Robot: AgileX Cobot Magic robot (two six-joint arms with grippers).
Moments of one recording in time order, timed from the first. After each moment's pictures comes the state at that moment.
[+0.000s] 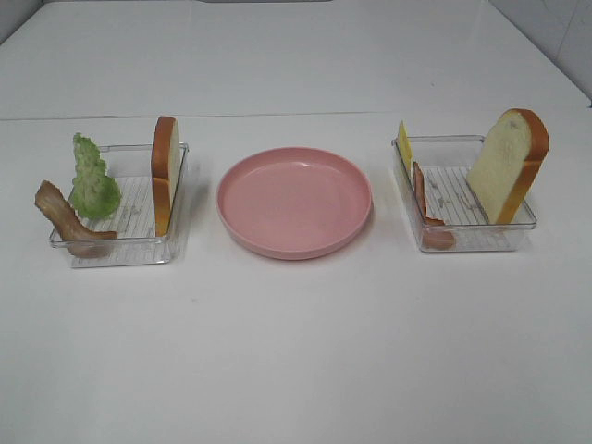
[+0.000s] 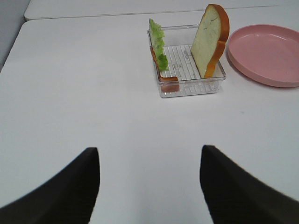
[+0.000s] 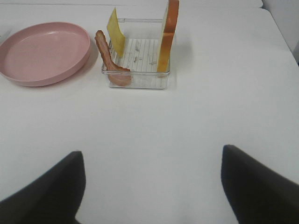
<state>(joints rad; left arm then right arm) 0.01 -0.01 -0.50 -0.09 1.05 0.05 0.04 0.00 -0.50 0.10 1.07 -0.08</state>
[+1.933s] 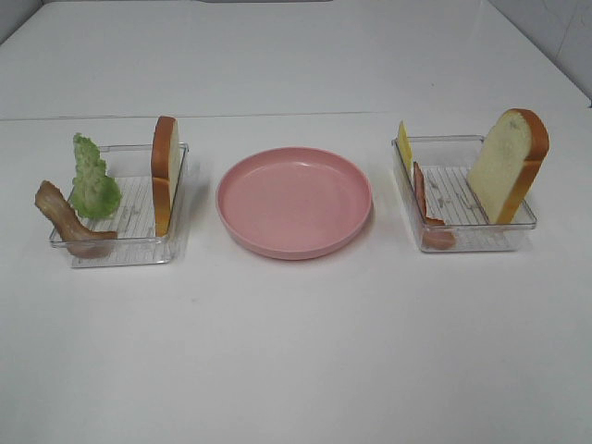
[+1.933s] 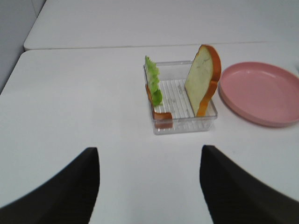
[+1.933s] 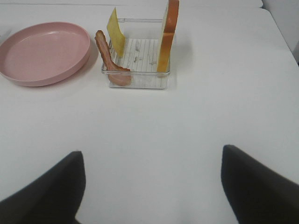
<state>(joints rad) 0.01 0.16 -0.53 -0.15 0.83 0.04 0.04 0.00 -0.50 0.10 1.07 -0.08</state>
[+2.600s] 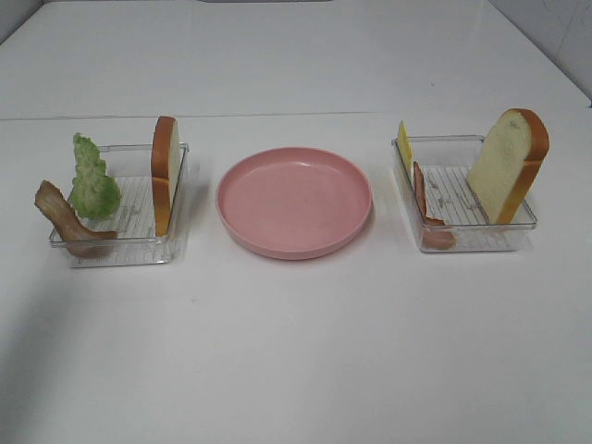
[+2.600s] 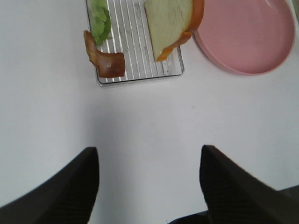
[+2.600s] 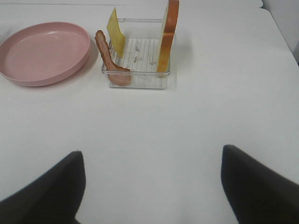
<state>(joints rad) 0.00 1.17 -1.02 -0.34 1.00 0.14 0.04 0.00 -0.50 0.10 1.07 -0.08</state>
